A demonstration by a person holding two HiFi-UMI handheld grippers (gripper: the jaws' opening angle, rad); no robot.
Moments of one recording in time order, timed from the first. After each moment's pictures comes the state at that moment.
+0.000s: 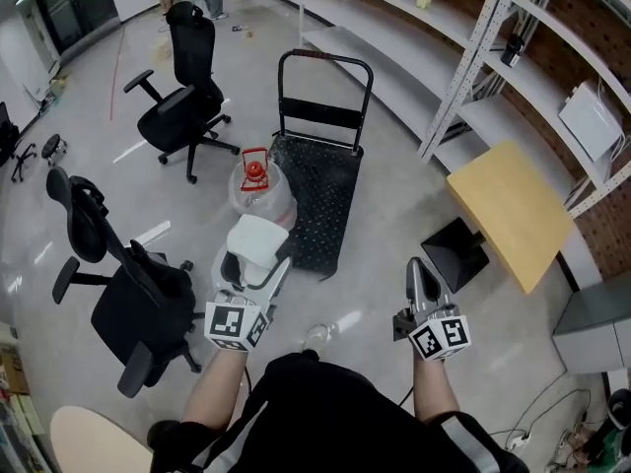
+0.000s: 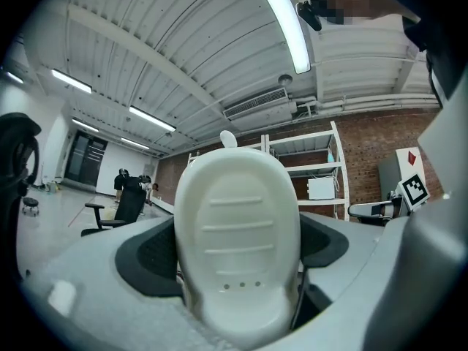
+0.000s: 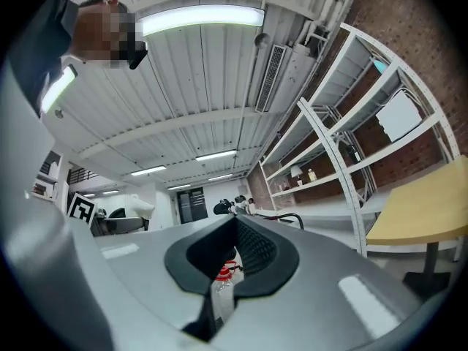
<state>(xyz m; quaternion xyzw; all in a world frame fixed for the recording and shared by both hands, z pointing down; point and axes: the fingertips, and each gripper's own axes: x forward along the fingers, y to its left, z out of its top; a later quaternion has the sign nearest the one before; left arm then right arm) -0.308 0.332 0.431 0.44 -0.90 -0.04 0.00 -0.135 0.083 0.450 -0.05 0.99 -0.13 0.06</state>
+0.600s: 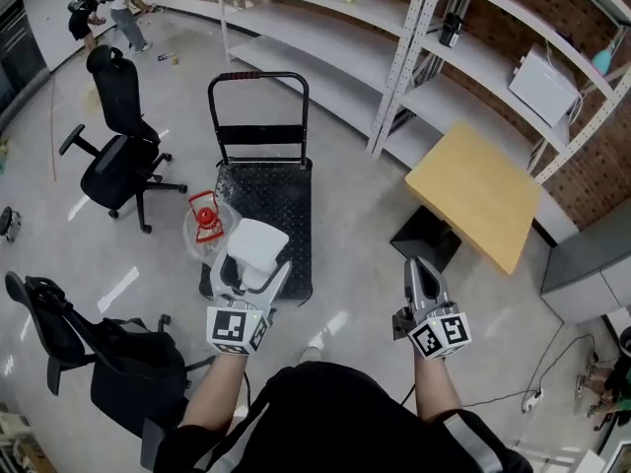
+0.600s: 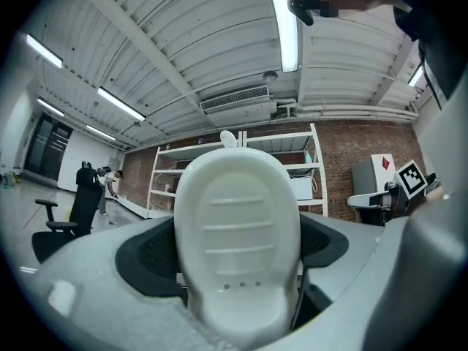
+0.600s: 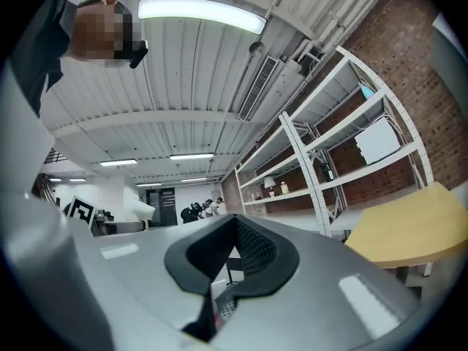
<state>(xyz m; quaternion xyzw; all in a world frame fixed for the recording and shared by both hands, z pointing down) -0.381 0.212 0.440 0.55 -0.83 -0.03 0.00 -0.158 0.013 0.441 -0.17 0.98 -0.11 0.06</state>
